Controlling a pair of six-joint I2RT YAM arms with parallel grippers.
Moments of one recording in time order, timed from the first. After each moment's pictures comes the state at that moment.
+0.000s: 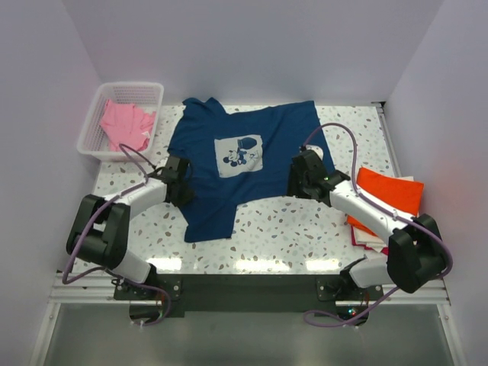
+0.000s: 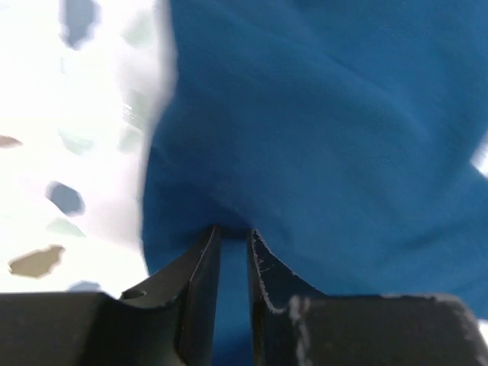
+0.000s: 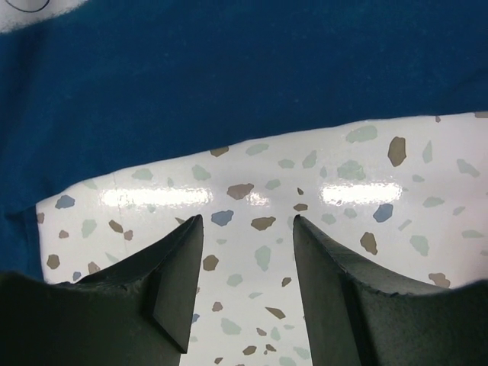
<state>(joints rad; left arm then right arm) -0.31 1.51 0.79 -0.39 -0.19 -0.89 0.53 1.37 0.92 -0.50 0.25 0.56</state>
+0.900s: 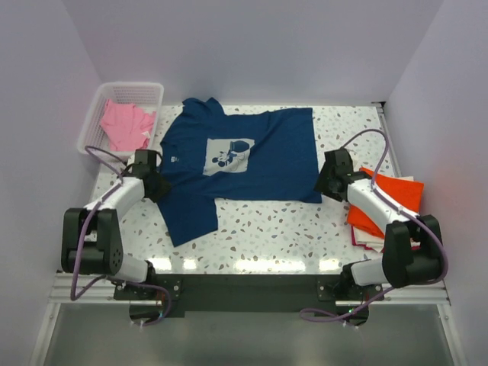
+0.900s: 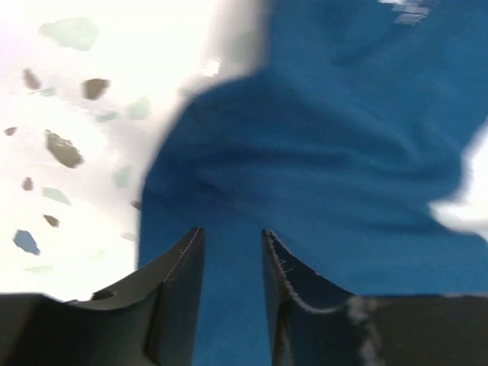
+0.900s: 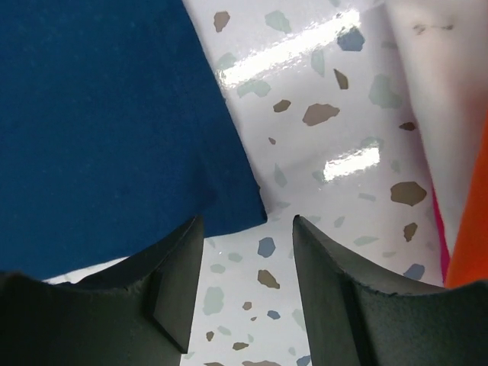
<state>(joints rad) -0.01 1.47 0.78 -0.38 -0.15 -0.78 0.22 1.38 0.83 -0.45 0.26 0.60</state>
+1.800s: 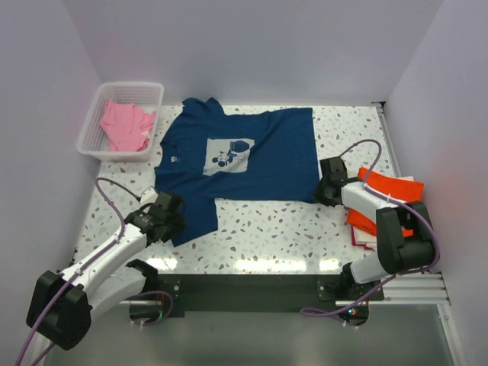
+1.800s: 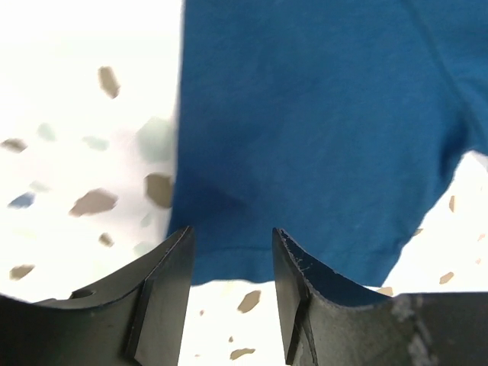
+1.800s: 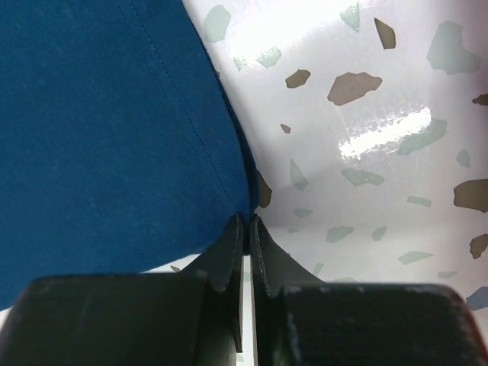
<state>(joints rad) -0.45 0.94 0.47 -0.66 -0.31 -1.09 0.21 1.49 0.73 -0.31 0.19 0.69</state>
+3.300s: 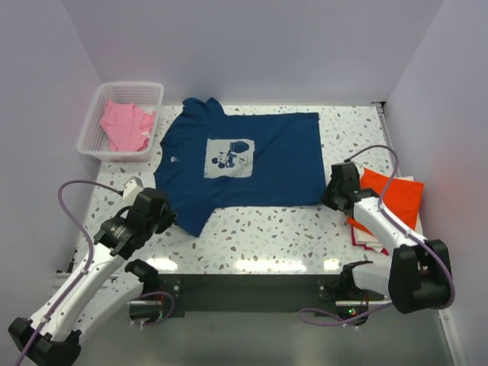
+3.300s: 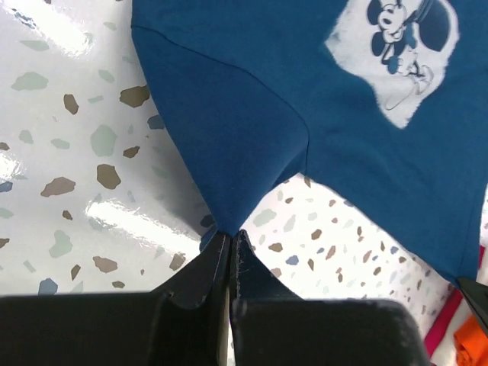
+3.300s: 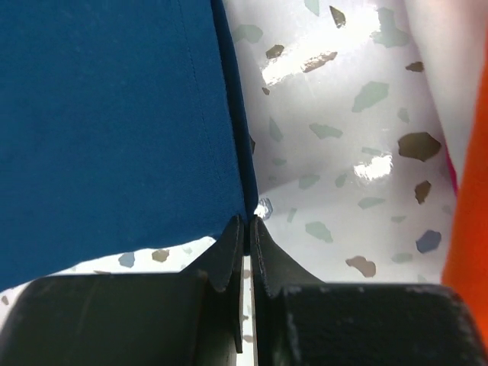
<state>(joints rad) -0.51 0.67 0.66 -0.87 -0.36 -1.16 0.19 1.24 0.66 -0.38 0.17 0.66</state>
